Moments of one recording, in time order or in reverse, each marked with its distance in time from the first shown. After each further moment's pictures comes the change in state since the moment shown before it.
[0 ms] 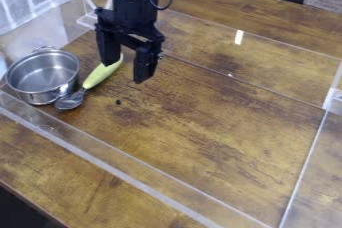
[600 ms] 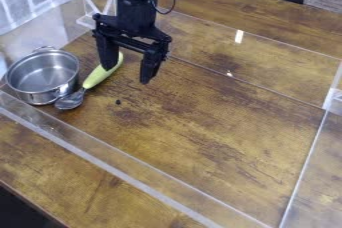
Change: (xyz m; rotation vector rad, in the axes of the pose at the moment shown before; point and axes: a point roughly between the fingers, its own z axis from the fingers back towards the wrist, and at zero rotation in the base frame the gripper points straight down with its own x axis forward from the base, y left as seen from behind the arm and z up) arm 0.008 0.003 -0.011 0.012 0.032 0.244
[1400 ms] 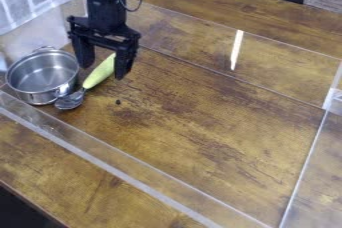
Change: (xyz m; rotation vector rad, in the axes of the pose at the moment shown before) arm 0.008 0.040 -0.021 -0.050 -0.008 -0.026
